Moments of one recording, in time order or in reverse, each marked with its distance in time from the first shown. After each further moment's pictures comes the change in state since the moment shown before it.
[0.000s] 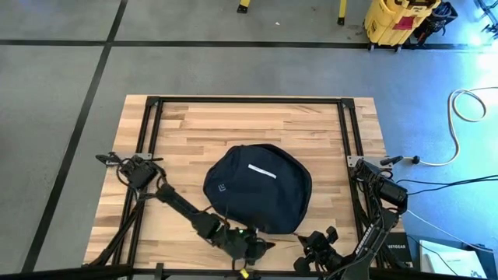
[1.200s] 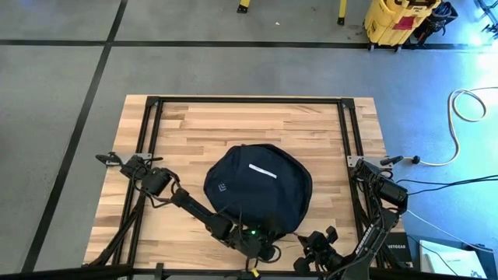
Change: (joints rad) left arm 0.052 0.160 0.169 -0.056 -0.050 0.302; right arm 0.000 0.000 0.000 0.001 0.009 -0.003
